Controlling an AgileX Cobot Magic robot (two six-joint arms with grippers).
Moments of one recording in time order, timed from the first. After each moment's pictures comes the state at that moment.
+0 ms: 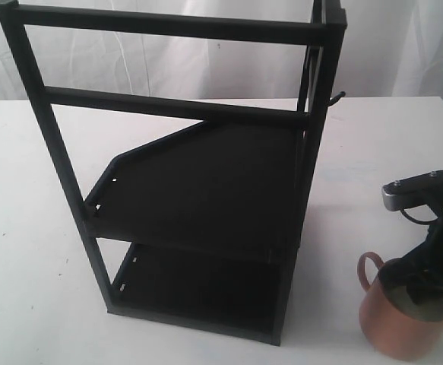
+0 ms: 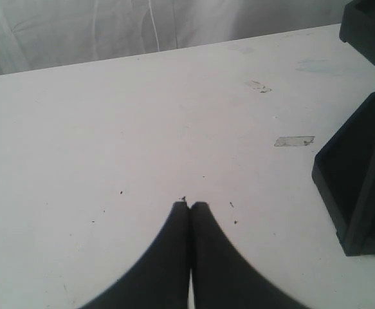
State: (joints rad) left arm -0.03 0.01 0.02 -0.23 0.29 0.29; right arm 0.15 1.47 -0.70 -0.02 0.72 -0.10
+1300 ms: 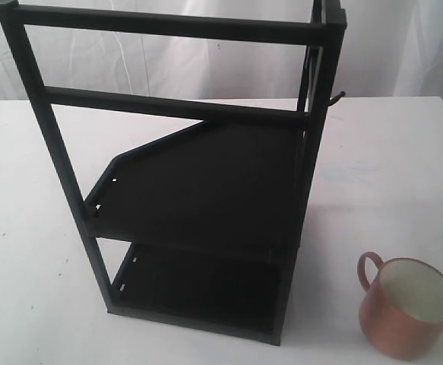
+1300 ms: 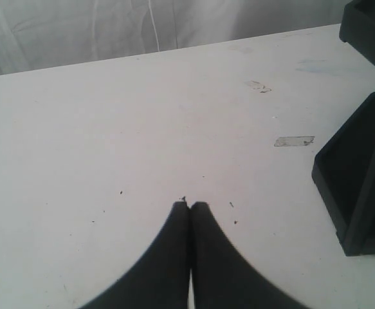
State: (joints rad) left arm -0.03 0.01 0.02 -0.23 0.29 0.29; right arm 0.15 0.75 -0.70 0.16 0.72 -0.15
